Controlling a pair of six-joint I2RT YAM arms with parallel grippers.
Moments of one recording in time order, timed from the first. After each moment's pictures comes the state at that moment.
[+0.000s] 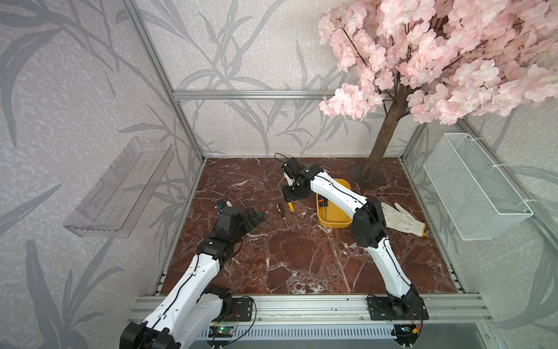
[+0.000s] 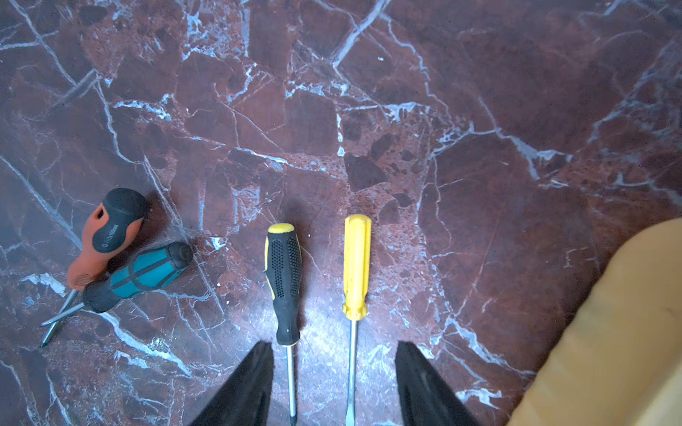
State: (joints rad) left arm -0.24 0.88 0.54 -0.34 -0.07 -0.83; right arm 0.72 2.39 2.28 -1.05 -0.04 0.39
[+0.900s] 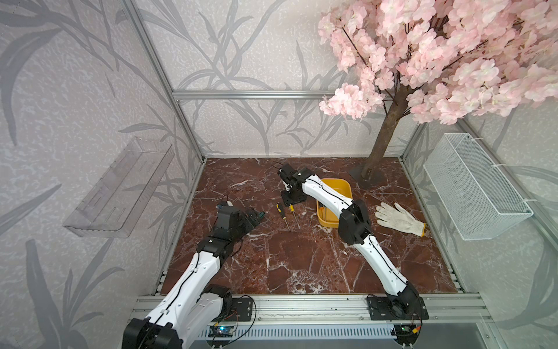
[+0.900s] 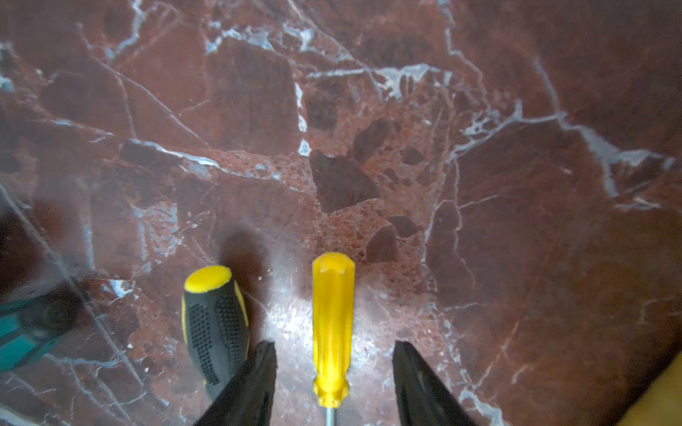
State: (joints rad) left arm -0.21 0.91 0.54 -0.34 0.01 -0.83; right arm 0.71 2.64 2.52 -1.17 0.00 0.37
